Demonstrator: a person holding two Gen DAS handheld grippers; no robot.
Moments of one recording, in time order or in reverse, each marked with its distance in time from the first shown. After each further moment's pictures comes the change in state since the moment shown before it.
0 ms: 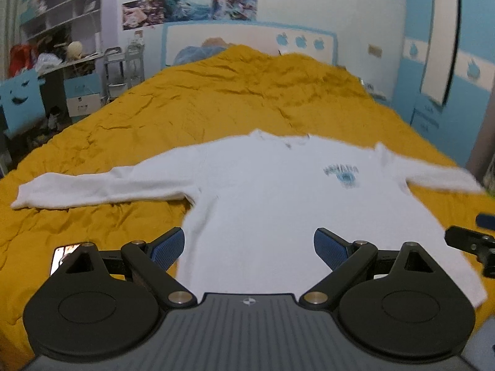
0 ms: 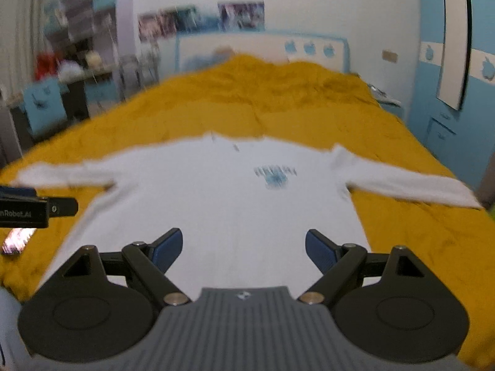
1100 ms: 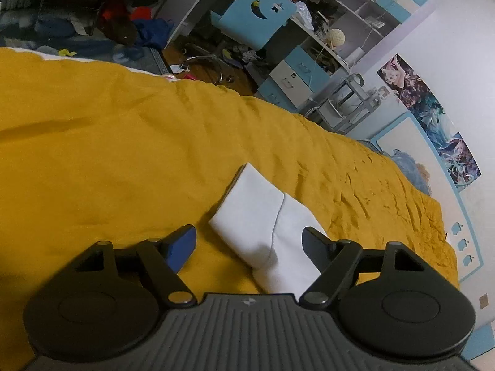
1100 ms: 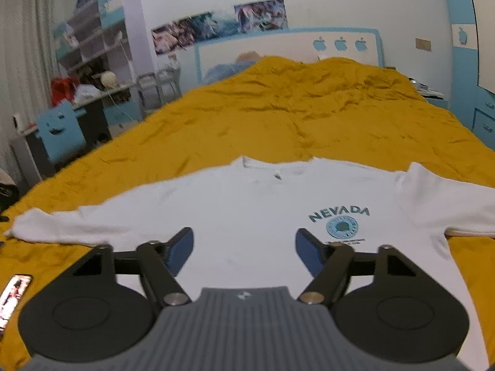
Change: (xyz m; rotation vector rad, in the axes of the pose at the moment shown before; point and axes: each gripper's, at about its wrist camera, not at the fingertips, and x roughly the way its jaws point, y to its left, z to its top) left arm 0.107 0.435 -0.016 -0.994 -0.150 0.285; right arm 0.207 0.024 0.069 0.057 0.011 0.112
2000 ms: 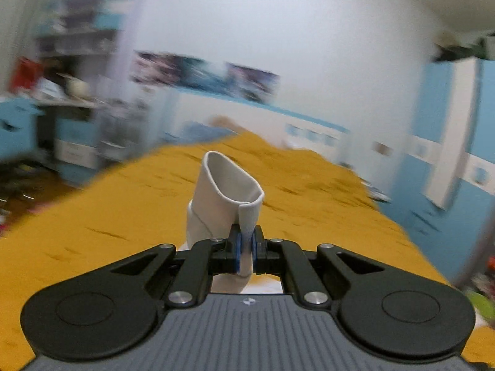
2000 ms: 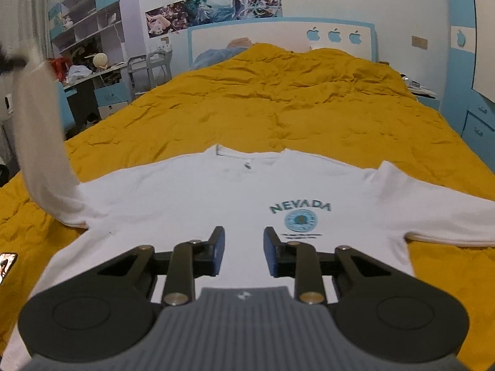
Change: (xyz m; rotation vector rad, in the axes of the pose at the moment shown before) left arm -0.163 -0.367 -0.185 0.827 0.020 -0.508; right arm -0.032 -0.051 0.000 -0.038 0.057 -0.036
